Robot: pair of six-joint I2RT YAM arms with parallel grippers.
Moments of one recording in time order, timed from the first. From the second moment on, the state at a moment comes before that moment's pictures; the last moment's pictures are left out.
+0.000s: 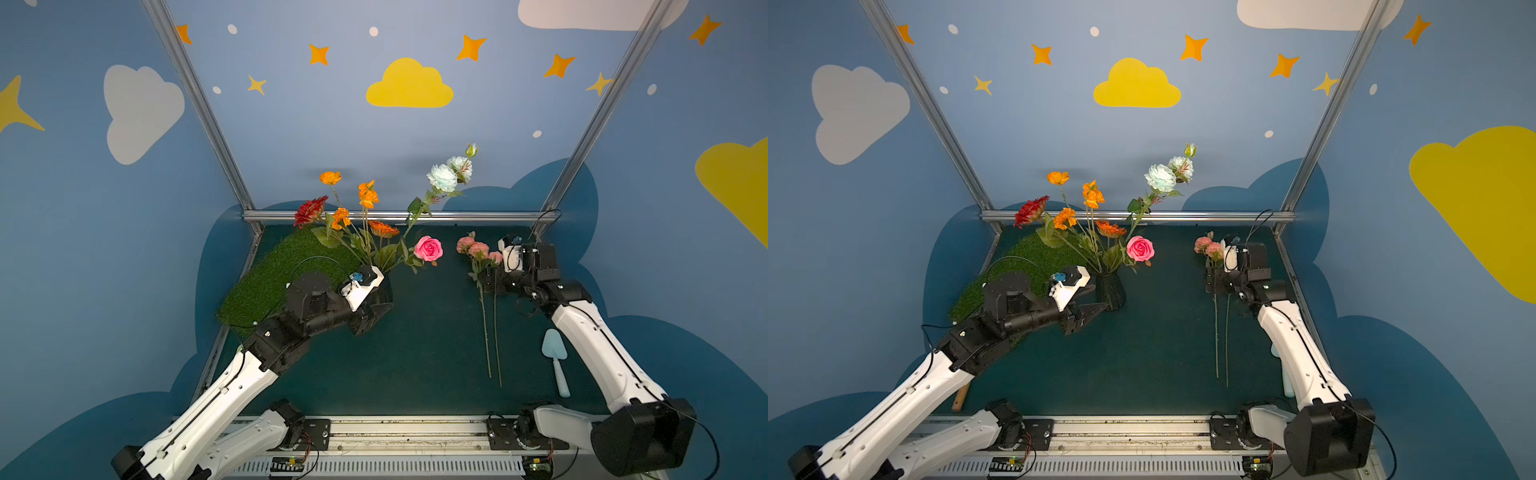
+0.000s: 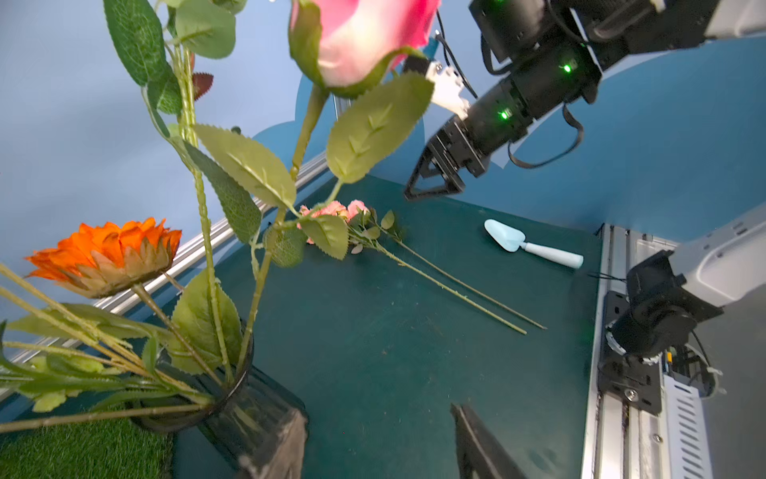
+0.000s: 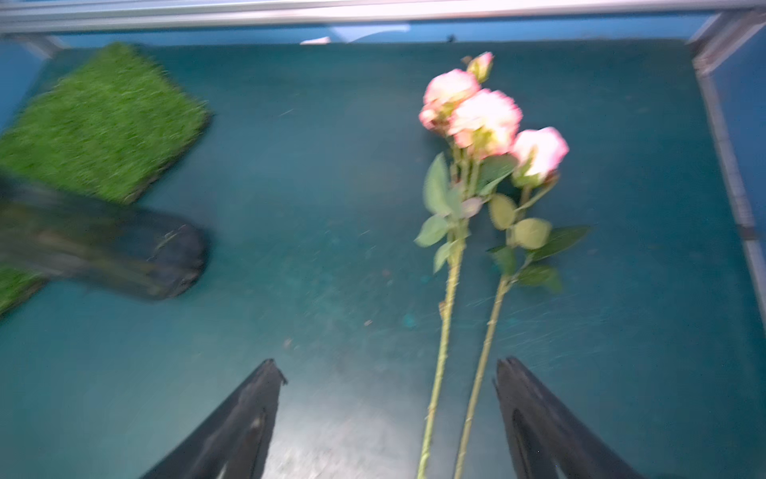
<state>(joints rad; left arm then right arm) -0.63 0.93 1.00 -0.40 0.32 0.16 0.20 1.18 1.06 -0.62 -0.17 0.08</state>
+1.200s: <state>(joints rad) -0.66 1.20 1.00 -0.06 0.11 0.27 0.46 0.59 0.65 -0.38 -0.54 0.16</state>
